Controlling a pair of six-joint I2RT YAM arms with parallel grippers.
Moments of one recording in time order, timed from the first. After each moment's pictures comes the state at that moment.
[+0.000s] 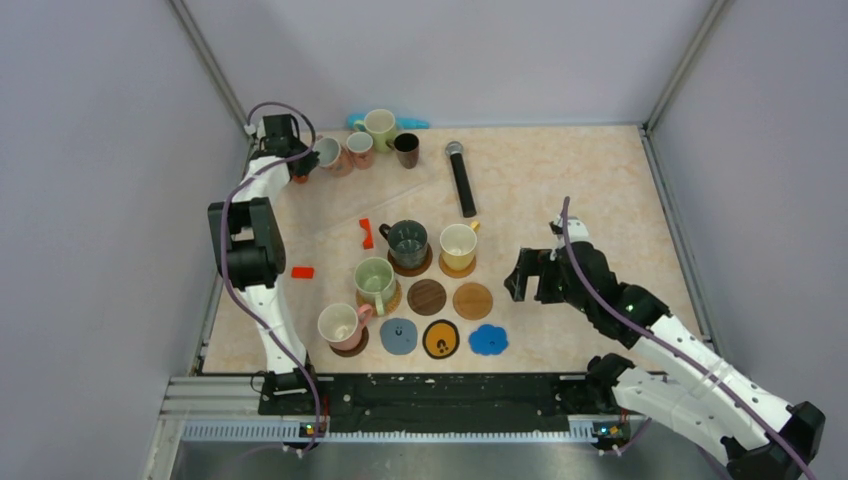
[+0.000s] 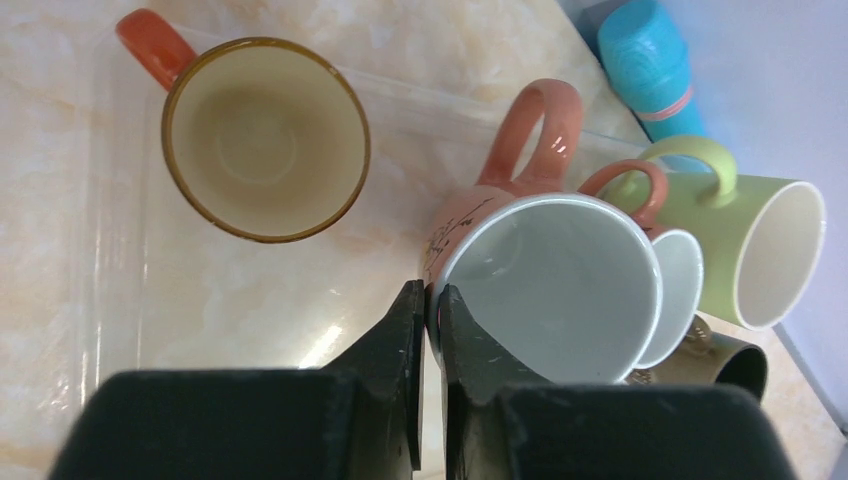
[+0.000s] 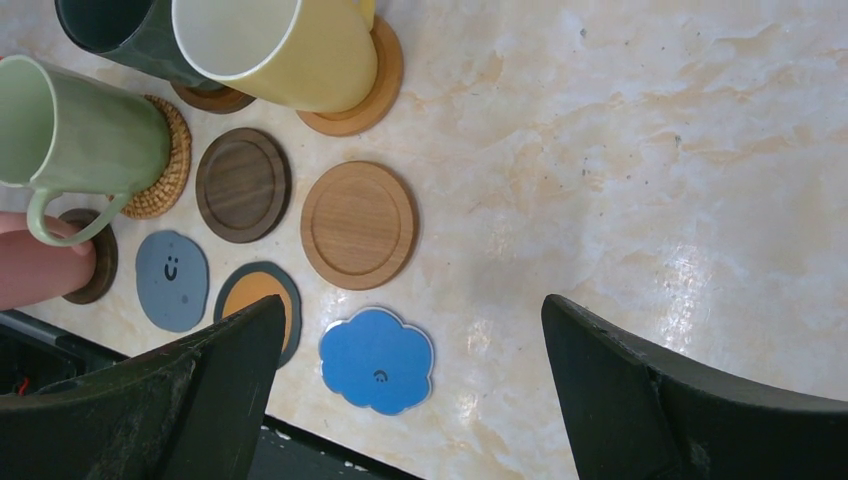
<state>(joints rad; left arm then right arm) 0.11 2.10 1.68 -0.27 0.01 -0.77 0.68 0.73 0.66 -0.57 0.16 0.54</state>
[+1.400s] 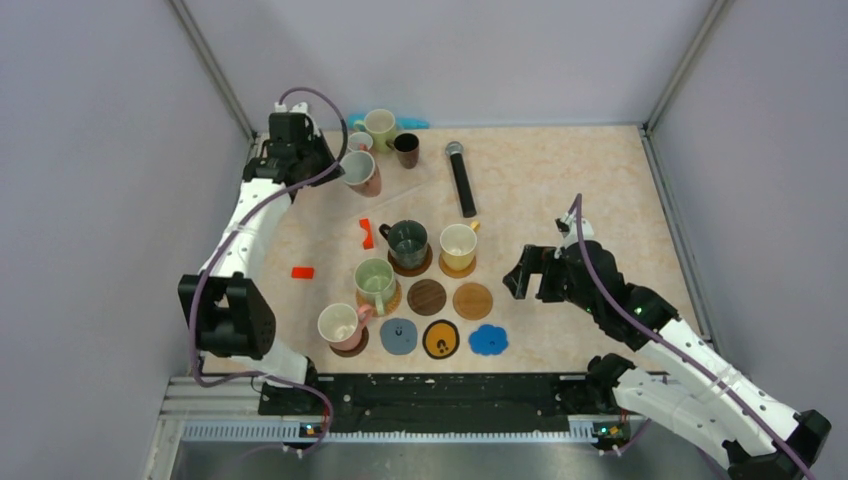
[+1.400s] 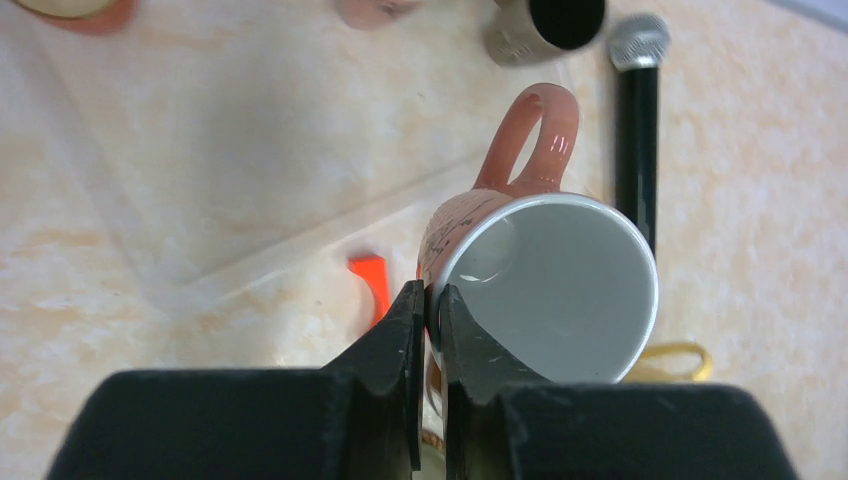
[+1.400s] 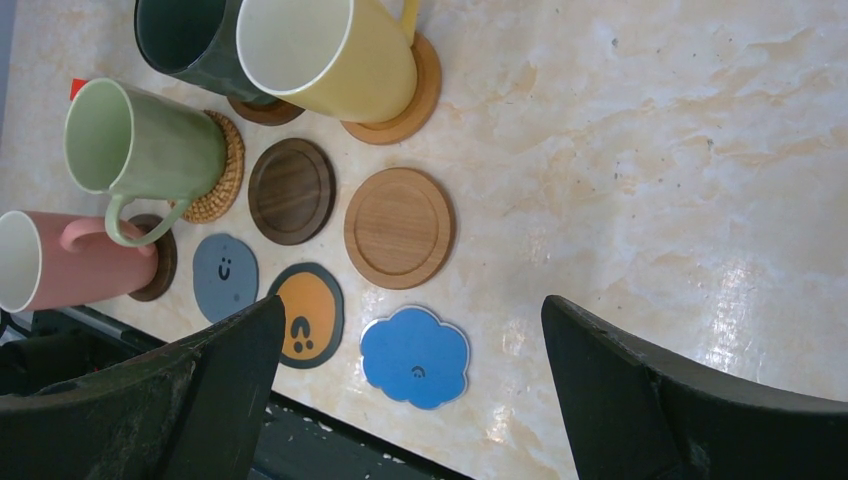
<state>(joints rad) -0.05 1.58 1.46 -0.53 0.12 -0.43 0.68 0.70 0.69 -0.59 0.13 0.59</state>
